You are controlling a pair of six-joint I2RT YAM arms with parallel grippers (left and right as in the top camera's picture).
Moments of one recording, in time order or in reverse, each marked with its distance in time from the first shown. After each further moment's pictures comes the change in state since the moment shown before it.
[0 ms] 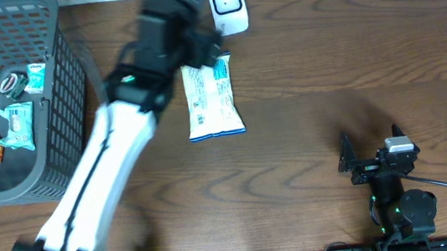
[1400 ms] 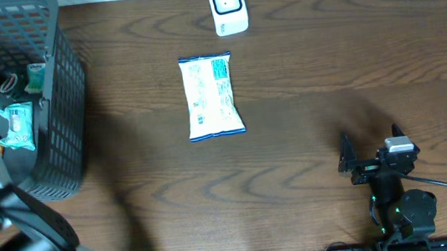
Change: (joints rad) left arm 0.932 0.262 0.000 0.060 -0.032 -0.238; right arm 0.000 0.000 0.000 0.000 0.000 0.000
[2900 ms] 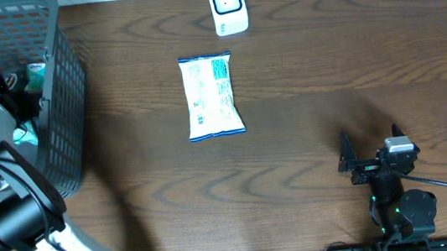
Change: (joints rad) left arm -0.034 0.213 -0.003 -0.070 -0.002 0.227; right arm 0.000 0.000 0.000 0.000 0.000 0.000
